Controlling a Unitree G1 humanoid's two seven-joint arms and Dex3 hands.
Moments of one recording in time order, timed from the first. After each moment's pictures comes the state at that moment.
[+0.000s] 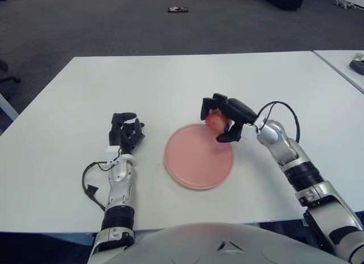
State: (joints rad) left arm 0.00 -0.05 0.21 0.39 -0.11 -0.42 0.11; right arm -0.35 -0.38 0.35 0.26 -0.37 -0.55 0.31
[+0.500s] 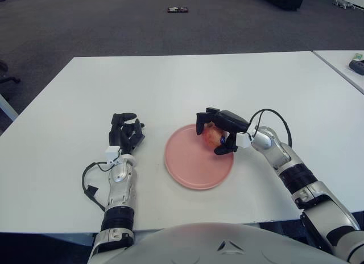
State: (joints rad) left arm 0.01 -0.05 0.20 0.38 -0.10 -0.42 0.11; right arm -0.36 -0.36 0.41 0.39 -0.40 -0.65 0.34
